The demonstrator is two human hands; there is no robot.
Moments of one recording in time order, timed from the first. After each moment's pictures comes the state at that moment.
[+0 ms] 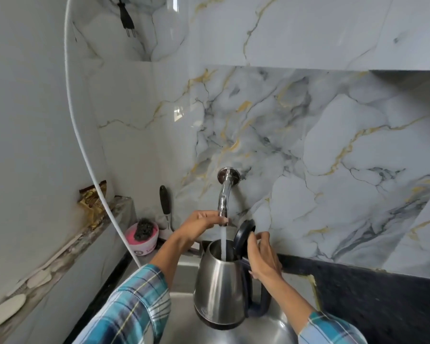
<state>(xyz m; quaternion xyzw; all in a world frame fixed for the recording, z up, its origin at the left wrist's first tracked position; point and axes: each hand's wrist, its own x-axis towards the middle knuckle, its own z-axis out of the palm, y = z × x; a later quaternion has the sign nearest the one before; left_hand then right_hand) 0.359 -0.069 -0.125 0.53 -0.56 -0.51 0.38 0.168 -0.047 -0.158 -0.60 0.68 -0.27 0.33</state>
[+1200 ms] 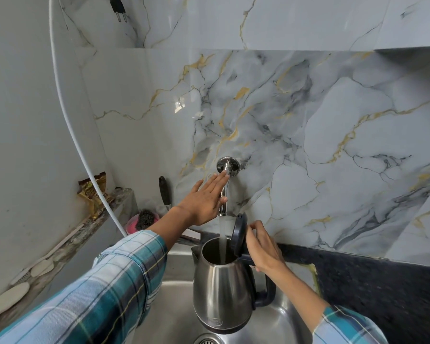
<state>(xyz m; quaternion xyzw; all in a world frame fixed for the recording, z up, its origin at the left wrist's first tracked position) 0.404 -0.119 -0.087 0.59 -0.80 -0.01 0.11 0.202 -0.080 -0.138 -0.68 0.60 -0.23 0.34</state>
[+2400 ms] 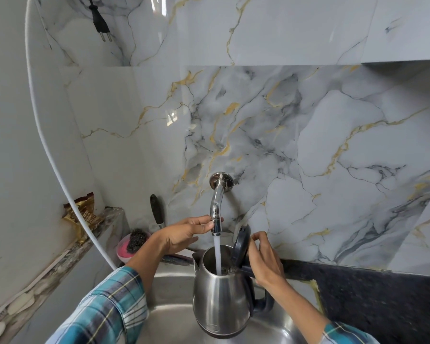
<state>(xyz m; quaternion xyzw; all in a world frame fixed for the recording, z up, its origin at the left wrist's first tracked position) 0.438 -0.105 -0.104 0.49 -0.55 -0.60 0.31 0.206 -0.094 -0.145 -0.65 0.59 -0.32 0.34</state>
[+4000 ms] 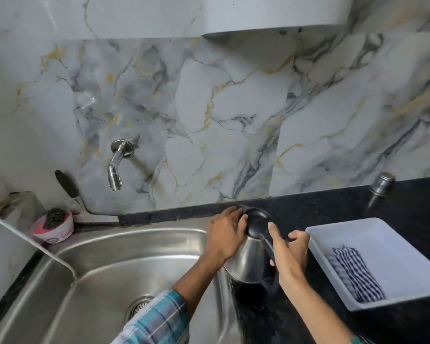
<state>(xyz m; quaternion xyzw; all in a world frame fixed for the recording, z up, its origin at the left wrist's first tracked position) 0.255 -0.048 -0.091 0.61 -0.70 -0.08 0.38 0.108 -0.038 -0.130 -0.35 0.64 -0.56 0.39</state>
